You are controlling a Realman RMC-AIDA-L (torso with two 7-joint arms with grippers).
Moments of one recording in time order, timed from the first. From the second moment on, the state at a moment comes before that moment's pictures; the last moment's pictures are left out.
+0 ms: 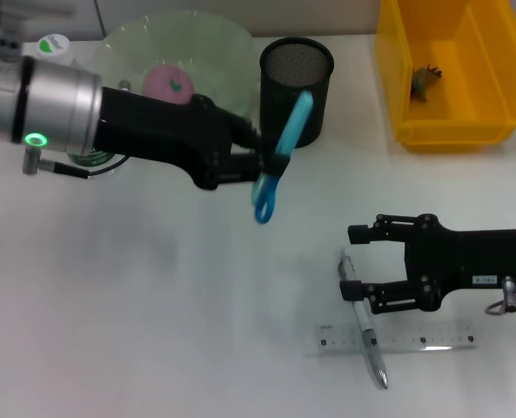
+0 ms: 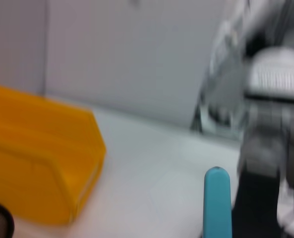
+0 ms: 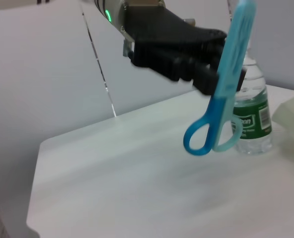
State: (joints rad) left arm -0.68 -2.07 0.95 0.87 1.94 1.65 -1.70; right arm 0.46 2.08 -0.82 -0.58 -1.99 -1.64 1.21
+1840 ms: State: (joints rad) left arm -0.64 -2.08 0.62 -0.18 1.39 1.44 -1.48; right arm 0.56 2.09 -0.35 0.11 -1.82 -1.42 0.30
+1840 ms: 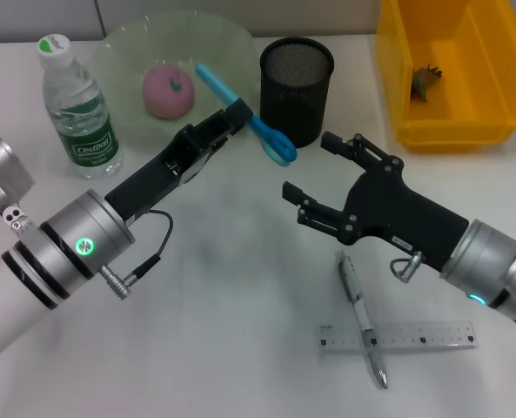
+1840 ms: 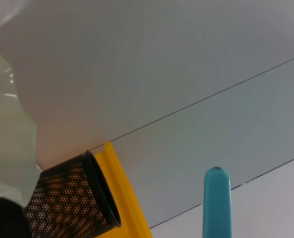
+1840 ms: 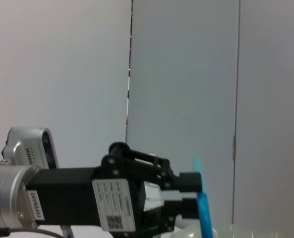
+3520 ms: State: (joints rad) left arm -0.67 -2.08 0.57 -0.20 1.39 1.39 -1.55; right arm 0.68 2.09 -0.21 0.22 -1.83 -1.29 0.13
